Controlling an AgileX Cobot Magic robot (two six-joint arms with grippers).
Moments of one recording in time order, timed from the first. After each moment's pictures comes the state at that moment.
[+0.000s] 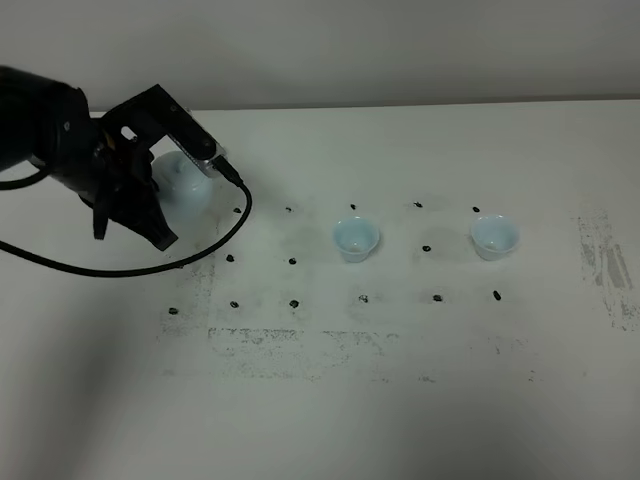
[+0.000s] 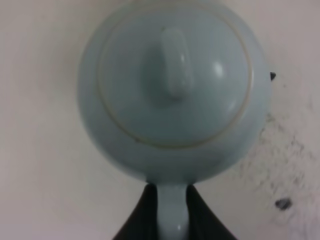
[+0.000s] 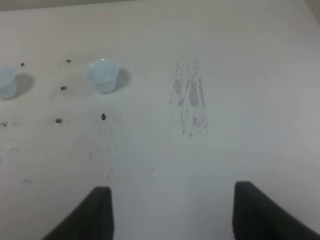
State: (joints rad) left arm -0.28 1.81 -1.28 0.12 0.60 0.59; right arm -0.11 -0.01 -0.52 0.03 1.11 0.03
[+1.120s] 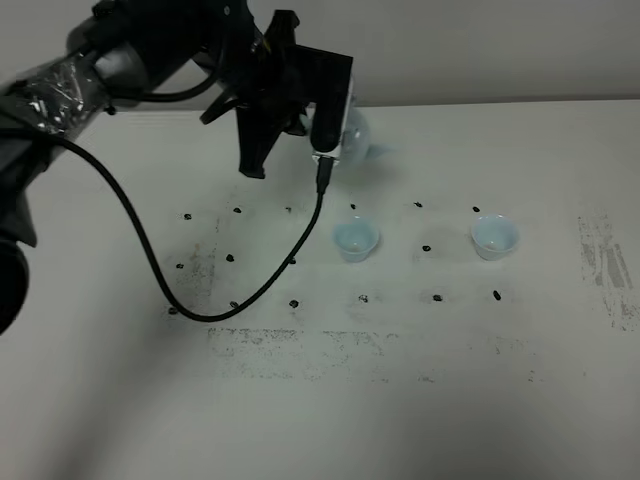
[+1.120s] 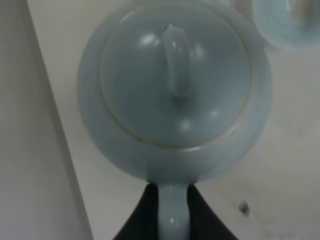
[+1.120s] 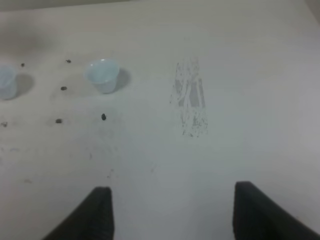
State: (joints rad) left arm -0.48 2.21 -2.05 -0.07 0.88 1.46; right arm -0.11 -0.01 -0.52 0.03 1.11 0.03
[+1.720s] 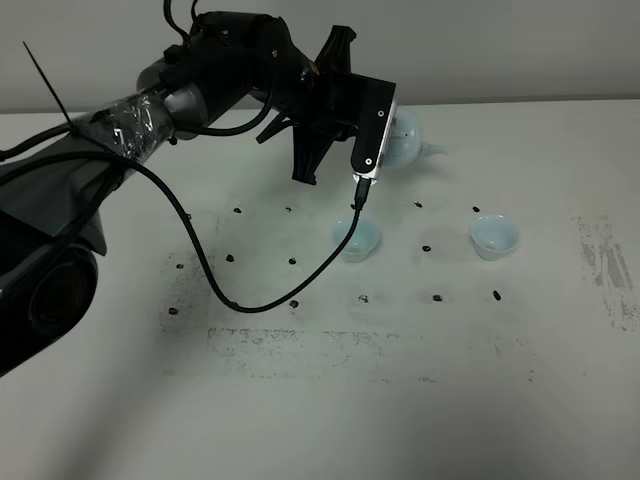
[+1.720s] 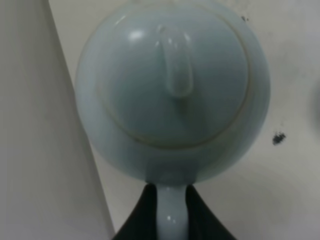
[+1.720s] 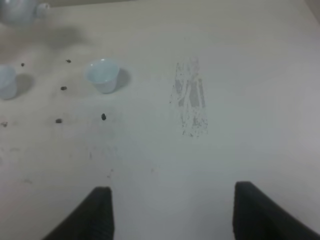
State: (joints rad) left arm -0.51 2.37 -2.13 -0.20 0.65 1.64; right arm -0.11 -0.01 -0.52 0.03 1.11 0.03
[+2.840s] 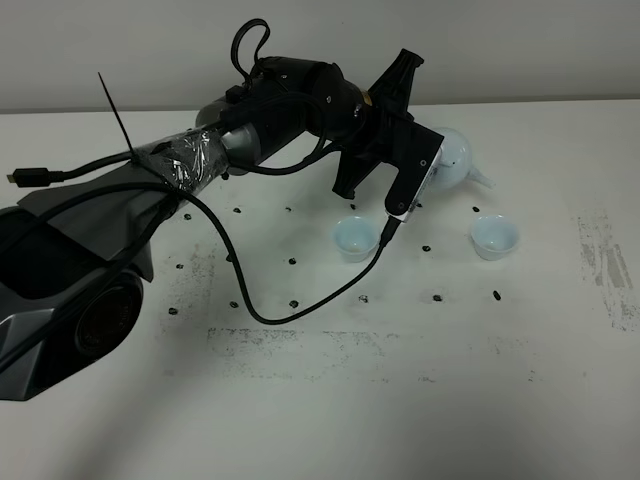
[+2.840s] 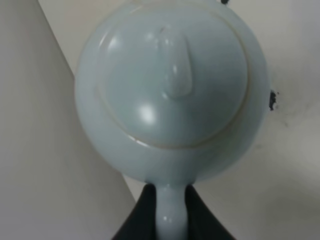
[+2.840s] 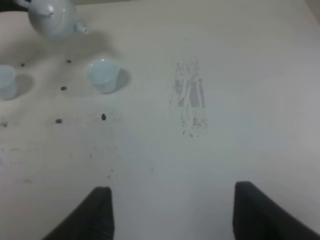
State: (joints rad) left arm -0.60 2.44 -2.13 -0.23 0.47 1.90; right arm -0.11 -0.01 -0.52 0.03 1.11 0.03
